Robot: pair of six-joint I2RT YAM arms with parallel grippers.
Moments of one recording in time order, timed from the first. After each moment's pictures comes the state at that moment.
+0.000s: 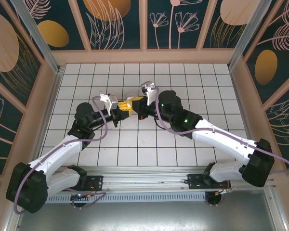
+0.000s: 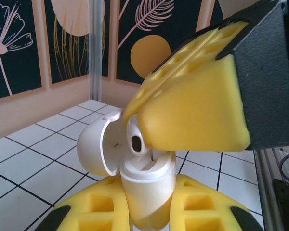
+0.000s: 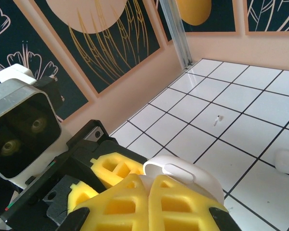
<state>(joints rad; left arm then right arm) -0.45 1.08 0.56 0.56 0.73 -0.15 0.94 1.28 1.07 0.02 -0.10 0.37</state>
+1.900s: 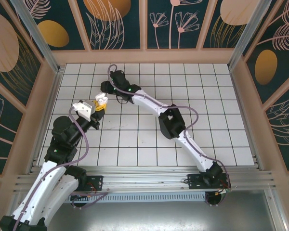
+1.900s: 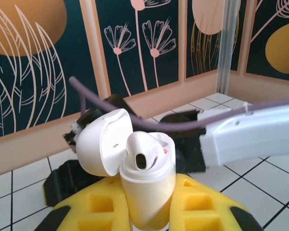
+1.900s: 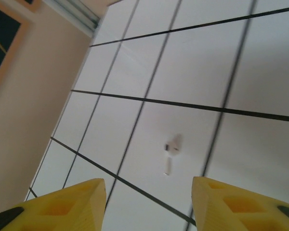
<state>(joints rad) -0.33 0.58 0.56 0.00 0.26 0.07 0.83 2.74 2.53 -0.25 -0.08 0.70</state>
